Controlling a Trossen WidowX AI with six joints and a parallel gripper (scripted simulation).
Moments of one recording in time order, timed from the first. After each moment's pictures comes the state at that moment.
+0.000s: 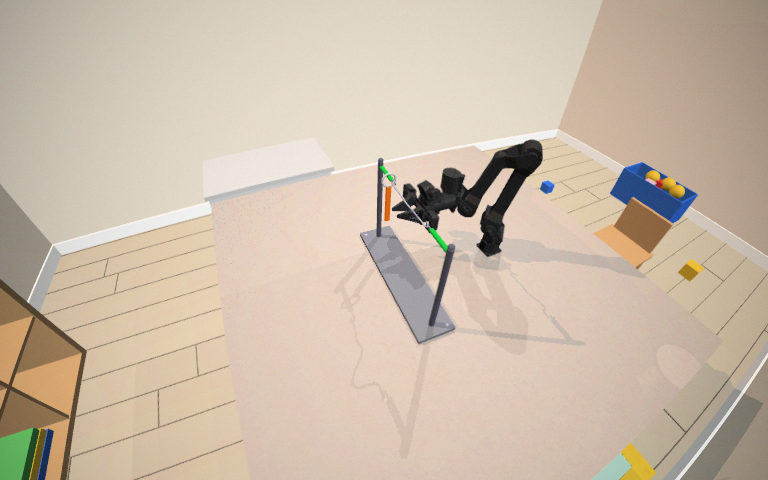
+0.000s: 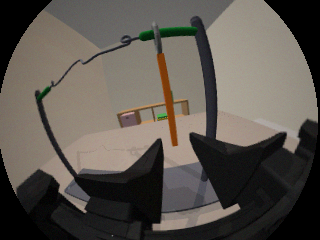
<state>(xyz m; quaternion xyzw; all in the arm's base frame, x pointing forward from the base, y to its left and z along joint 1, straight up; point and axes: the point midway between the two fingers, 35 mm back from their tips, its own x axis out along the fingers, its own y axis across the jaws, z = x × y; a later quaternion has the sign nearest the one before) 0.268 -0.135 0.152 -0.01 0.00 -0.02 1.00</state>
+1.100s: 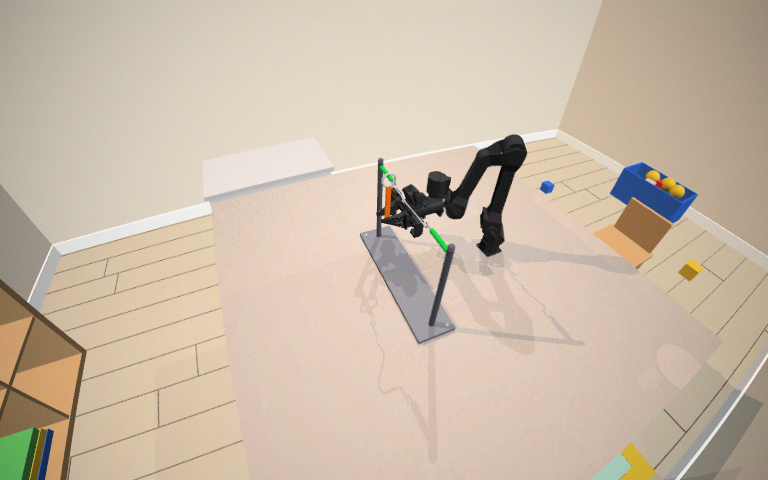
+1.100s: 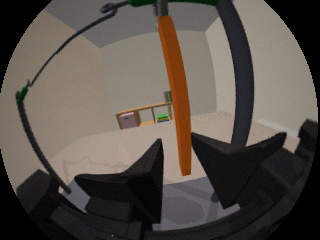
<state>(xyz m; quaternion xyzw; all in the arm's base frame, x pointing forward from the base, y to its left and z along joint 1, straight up) 0.319 -0.135 0.152 -0.01 -0.01 -0.02 1.00</state>
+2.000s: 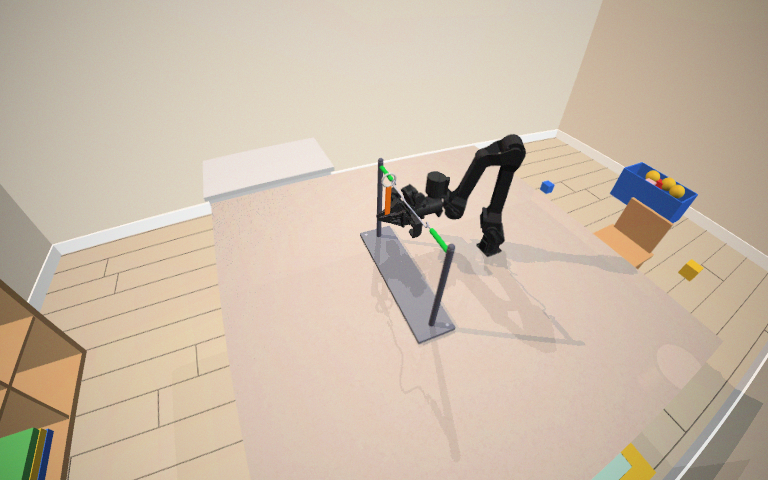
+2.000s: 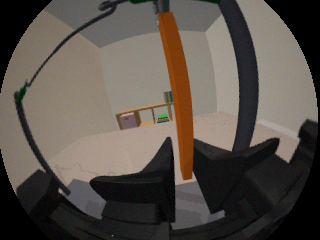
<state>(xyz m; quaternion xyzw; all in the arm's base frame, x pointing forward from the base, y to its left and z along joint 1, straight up) 0.323 -0.135 0.153 -0.01 -0.01 -0.02 1.00</state>
